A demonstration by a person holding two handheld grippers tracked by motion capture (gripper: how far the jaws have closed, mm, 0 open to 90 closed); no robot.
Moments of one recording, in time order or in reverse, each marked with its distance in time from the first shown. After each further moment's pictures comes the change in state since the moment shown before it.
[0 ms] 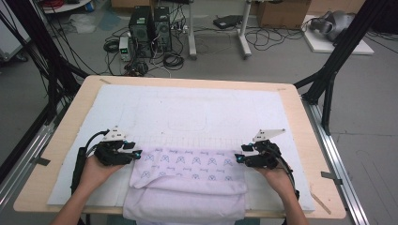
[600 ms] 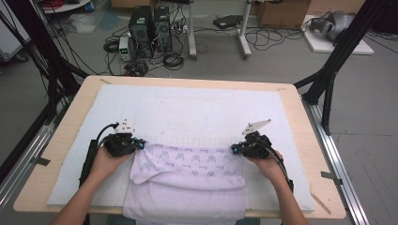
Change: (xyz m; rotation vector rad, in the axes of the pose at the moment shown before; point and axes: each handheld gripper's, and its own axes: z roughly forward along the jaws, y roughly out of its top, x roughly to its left) left arm 0.012 0.024 0.020 0.002 0.022 0.018; right arm -0.011 0.026 0.025 0.098 0.033 -0.062
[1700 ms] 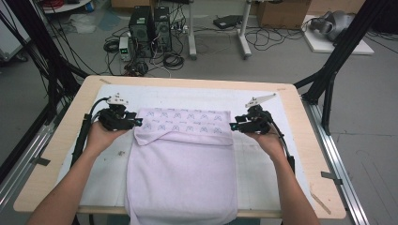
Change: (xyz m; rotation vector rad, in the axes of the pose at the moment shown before) left arm 0.040 0.039 -0.006 -0.027 -0.008 -0.019; right arm -0.042 0.050 -0.012 -0.100 -0.018 0.041
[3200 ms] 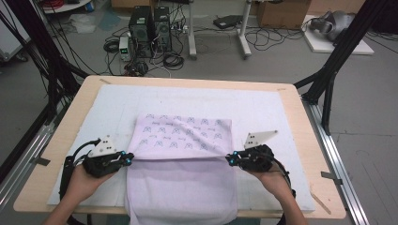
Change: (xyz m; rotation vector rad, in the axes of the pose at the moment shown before) left arm -0.084 -0.083 -0.069 -0.055 -0.055 0.157; right arm 0.100 -0.055 -0.032 -0.038 0.163 -0.154
